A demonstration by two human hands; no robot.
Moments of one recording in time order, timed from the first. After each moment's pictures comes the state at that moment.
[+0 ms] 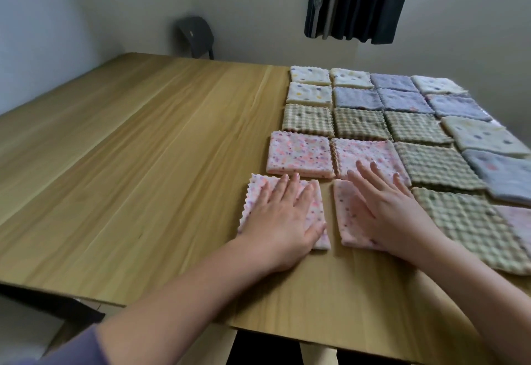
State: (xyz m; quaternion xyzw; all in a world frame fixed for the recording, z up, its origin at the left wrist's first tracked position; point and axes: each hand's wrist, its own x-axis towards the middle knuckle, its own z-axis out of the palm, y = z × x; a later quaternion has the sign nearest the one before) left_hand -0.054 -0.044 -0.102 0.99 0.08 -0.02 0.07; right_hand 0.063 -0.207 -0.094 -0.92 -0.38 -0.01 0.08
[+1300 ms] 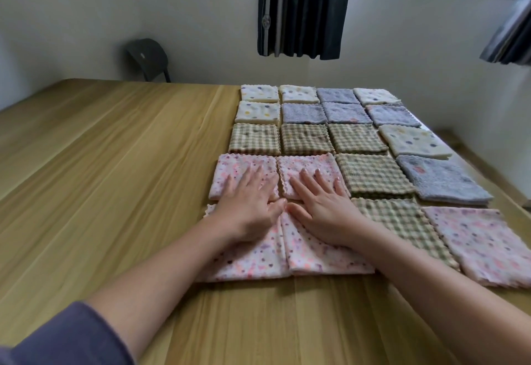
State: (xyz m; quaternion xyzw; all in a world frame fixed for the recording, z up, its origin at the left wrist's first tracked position) left_hand 0.031 -0.040 -0.094 0.99 0.07 -0.01 0.08; right_hand 0.105 -0.204 -0.092 -0.93 -0.37 0.06 0.04
